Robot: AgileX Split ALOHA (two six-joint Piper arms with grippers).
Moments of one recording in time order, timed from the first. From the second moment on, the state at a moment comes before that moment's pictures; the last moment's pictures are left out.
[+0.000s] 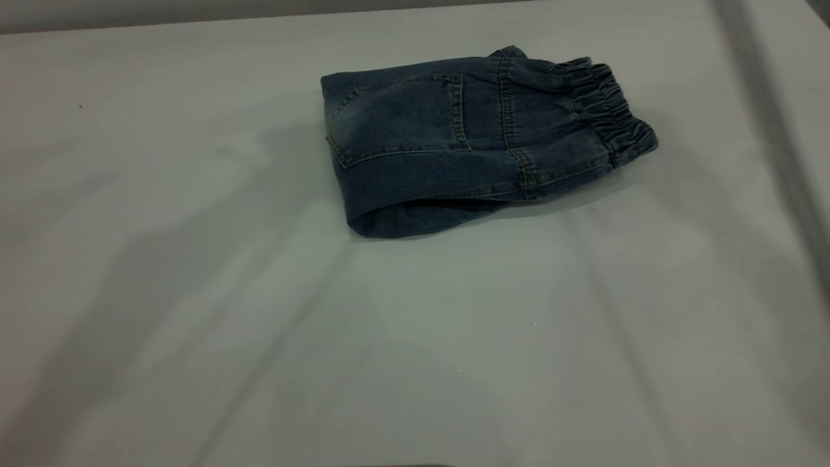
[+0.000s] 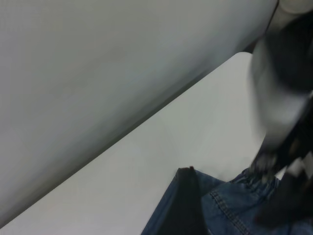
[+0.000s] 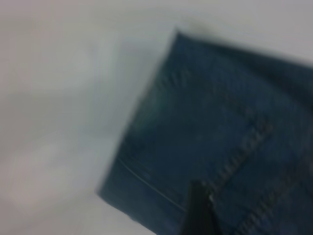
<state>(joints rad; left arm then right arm) -0.33 1.63 -1.46 -0.79 0.43 0.87 0.34 2.24 -2.03 0.38 1.08 -0.29</state>
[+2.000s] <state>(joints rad) -0.32 1.25 -1.46 -0.46 0.86 0.65 0.55 2.02 -2.03 0.40 1.23 0.01</state>
